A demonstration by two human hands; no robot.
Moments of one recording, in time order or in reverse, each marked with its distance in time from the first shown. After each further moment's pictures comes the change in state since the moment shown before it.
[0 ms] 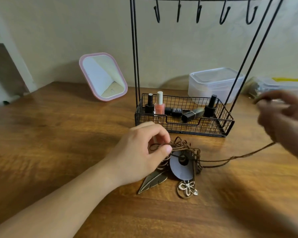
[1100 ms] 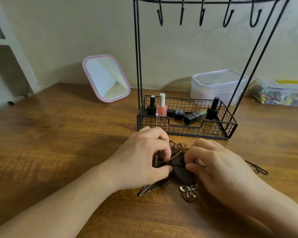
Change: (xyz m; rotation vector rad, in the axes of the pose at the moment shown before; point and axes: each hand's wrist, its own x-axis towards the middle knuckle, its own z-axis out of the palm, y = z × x) left_hand -0.001 -0.002 0.000 0.180 -0.150 0.073; right_hand -0.044 -0.019 0.084 -0.482 -0.460 -0.366
